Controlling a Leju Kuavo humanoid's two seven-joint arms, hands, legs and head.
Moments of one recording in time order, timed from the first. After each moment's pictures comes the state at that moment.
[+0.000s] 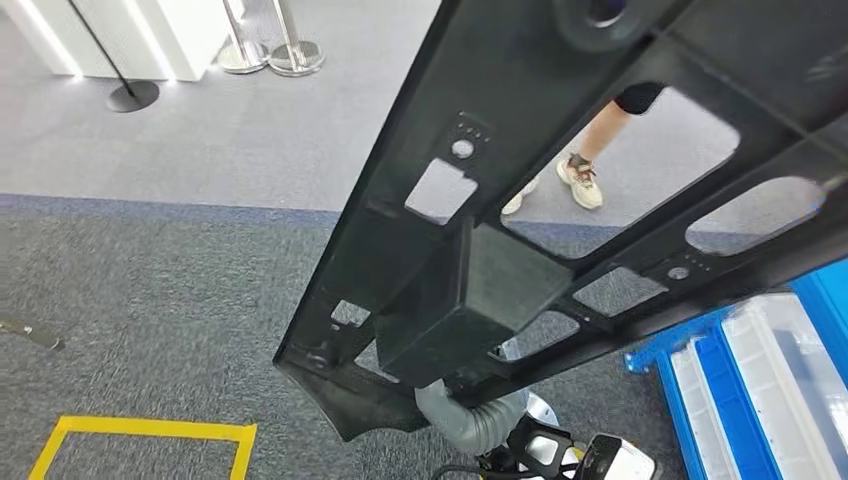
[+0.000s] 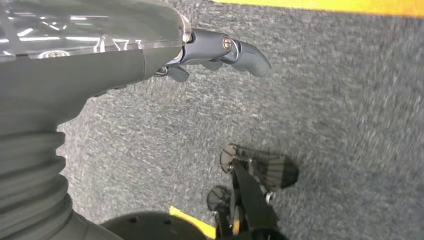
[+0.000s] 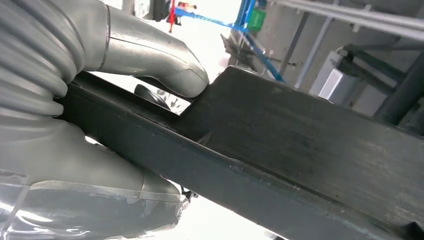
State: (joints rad) left arm -0.02 -0.04 0.65 -0.21 -0.41 0.05 -0.21; right arm -0.15 0.01 0.65 -1.89 0.05 0.06 -0.70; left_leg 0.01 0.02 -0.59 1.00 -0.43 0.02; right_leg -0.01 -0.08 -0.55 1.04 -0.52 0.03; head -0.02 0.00
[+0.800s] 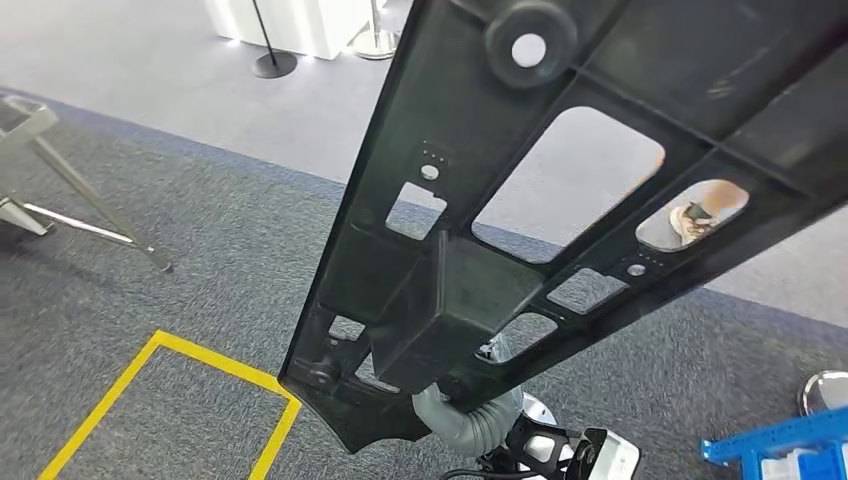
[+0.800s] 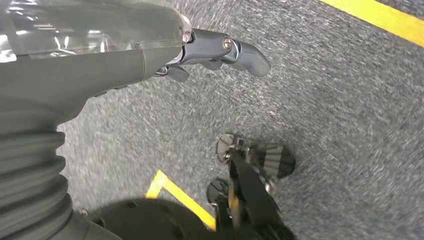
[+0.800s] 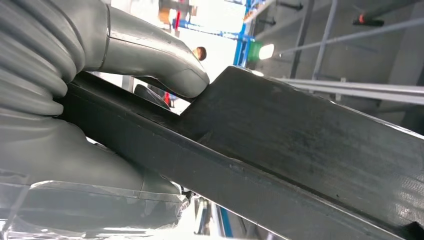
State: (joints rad) left arm -0.04 -0.05 0.67 -0.21 -0.42 0.05 -0.19; right arm -0.13 0.00 0.63 -1.85 0.04 0.13 -0.70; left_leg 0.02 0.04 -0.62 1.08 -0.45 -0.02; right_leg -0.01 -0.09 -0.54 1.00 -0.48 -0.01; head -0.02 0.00
